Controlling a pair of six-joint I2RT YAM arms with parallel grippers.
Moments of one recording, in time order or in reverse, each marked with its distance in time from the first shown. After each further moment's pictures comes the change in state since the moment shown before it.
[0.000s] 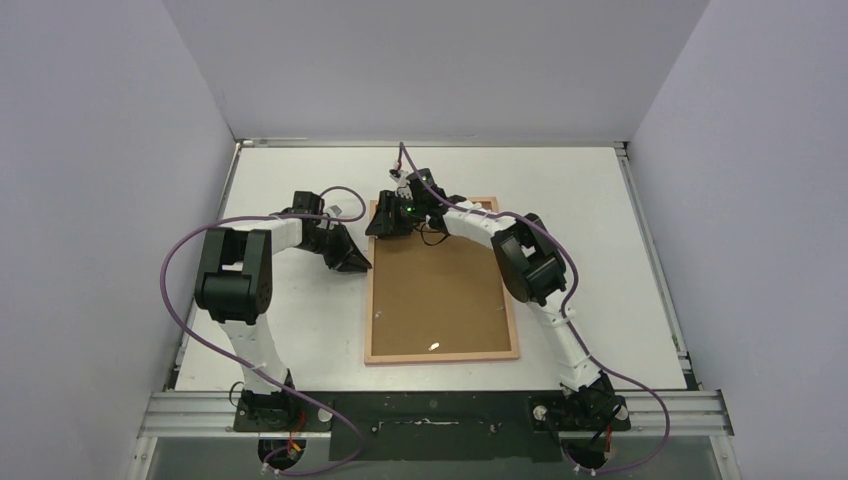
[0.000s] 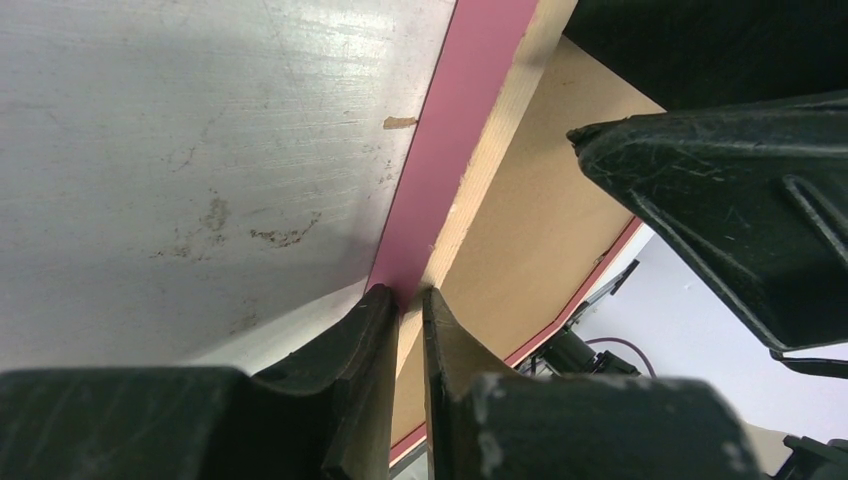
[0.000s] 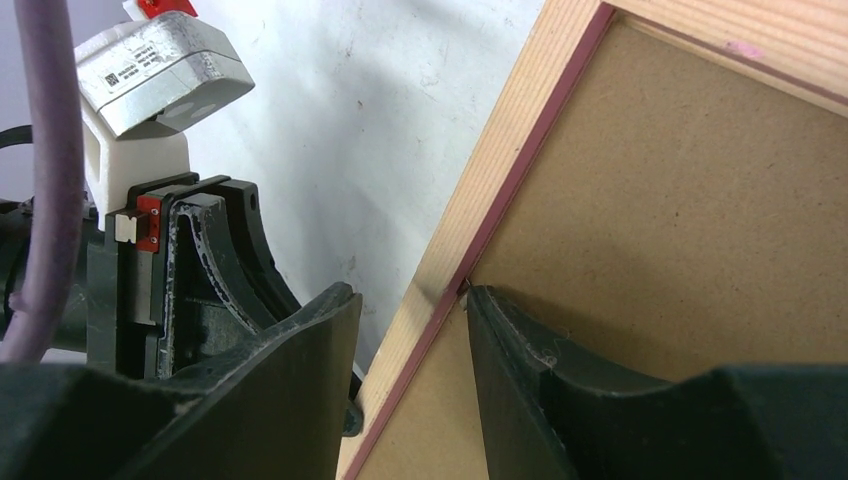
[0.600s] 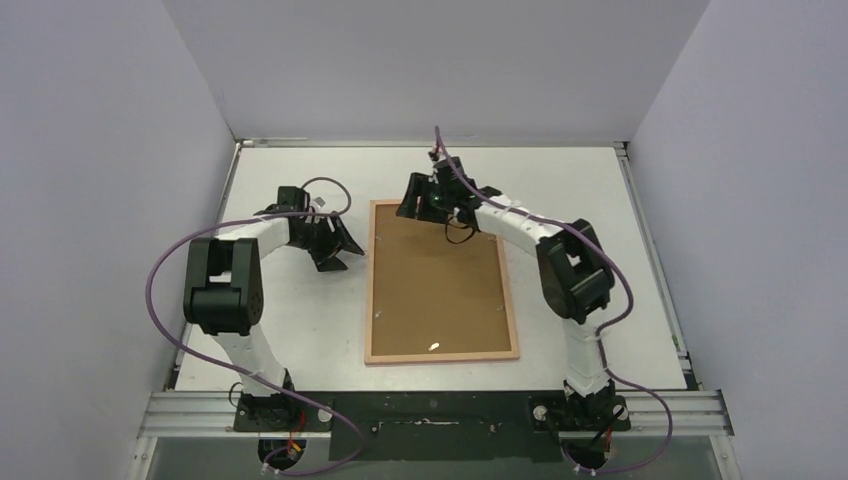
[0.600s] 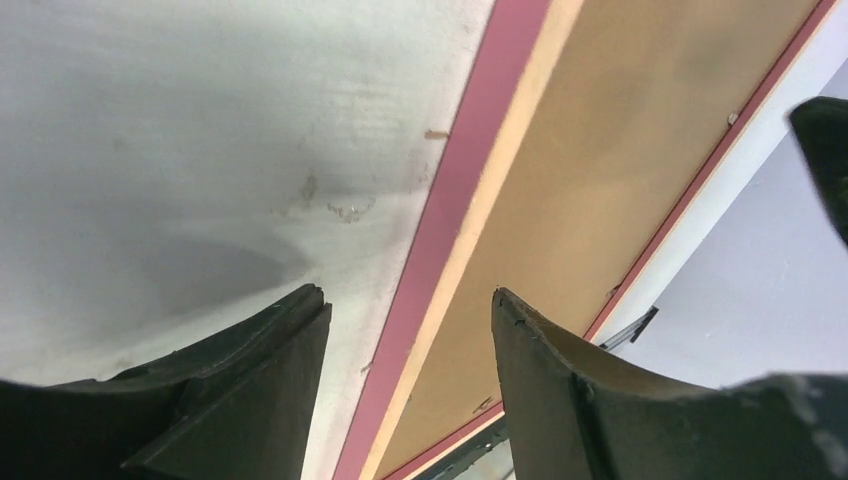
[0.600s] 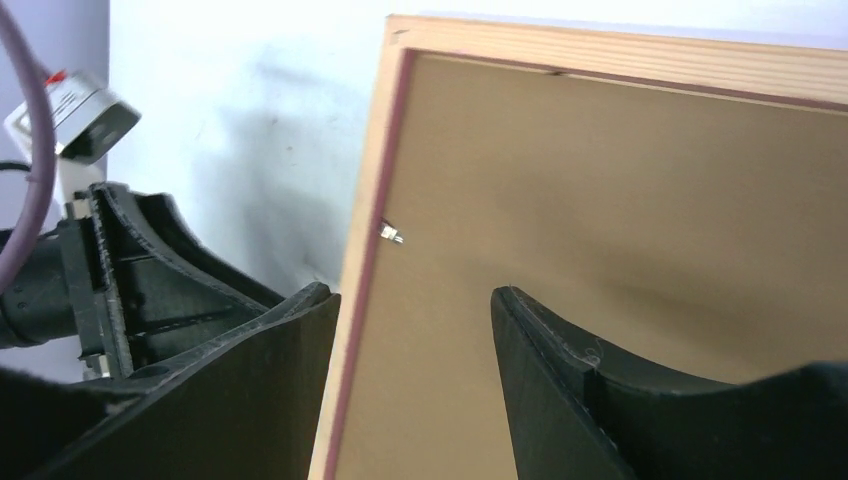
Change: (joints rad) left arm 0.060 -0.069 0.001 -0.022 -0.074 0.023; right arm -0.040 -0.288 -0.214 -0.090 0.298 0.012
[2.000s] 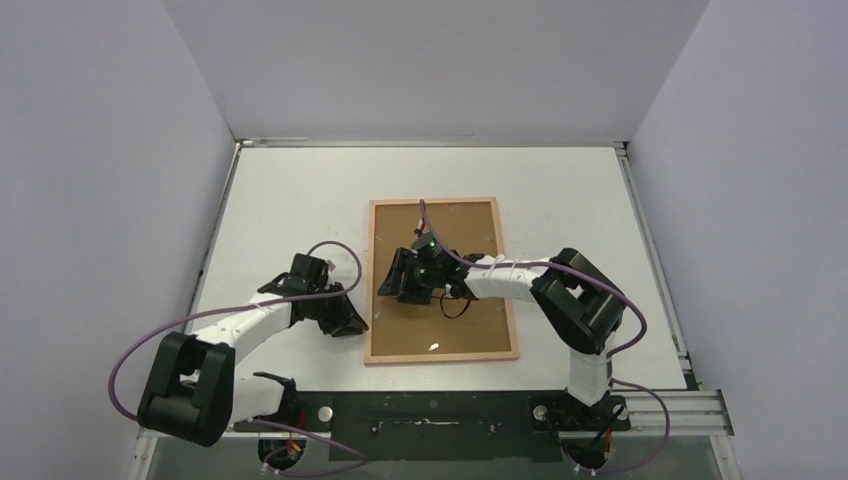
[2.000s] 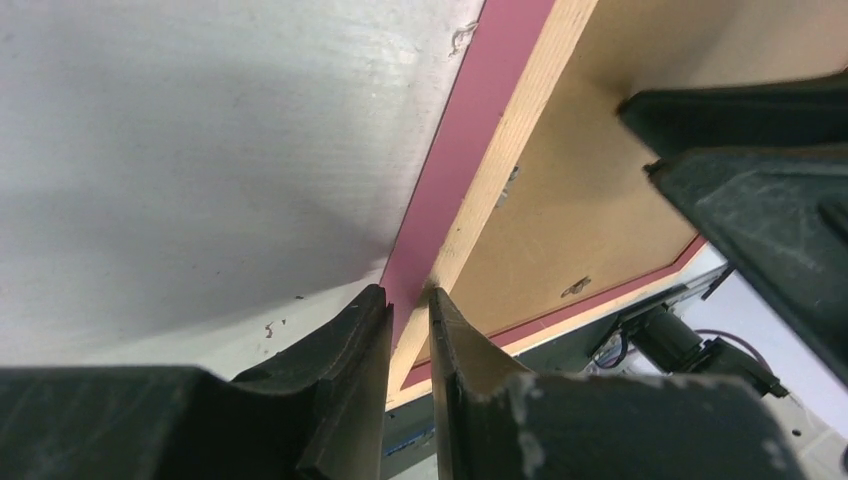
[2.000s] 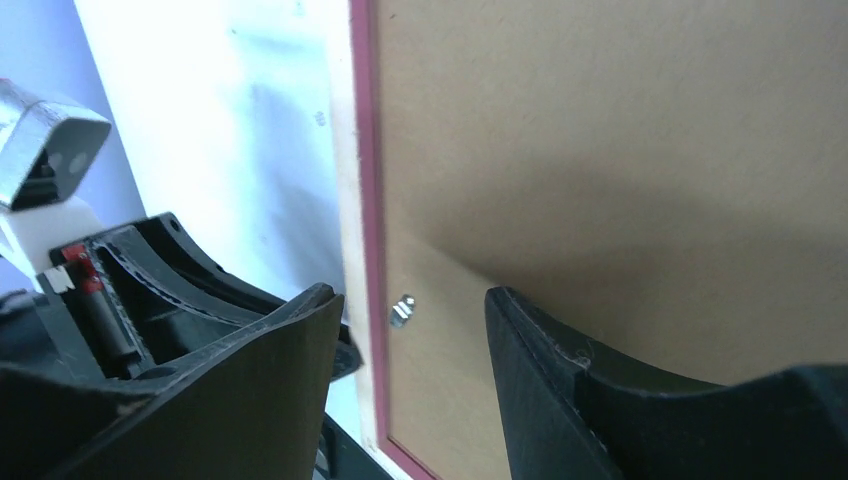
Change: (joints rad) left arm -0.242 -0.574 -0.587 0.030 -0.143 -0.202; right arm 0.227 -0.252 -0.541 0.156 -0.015 0.316
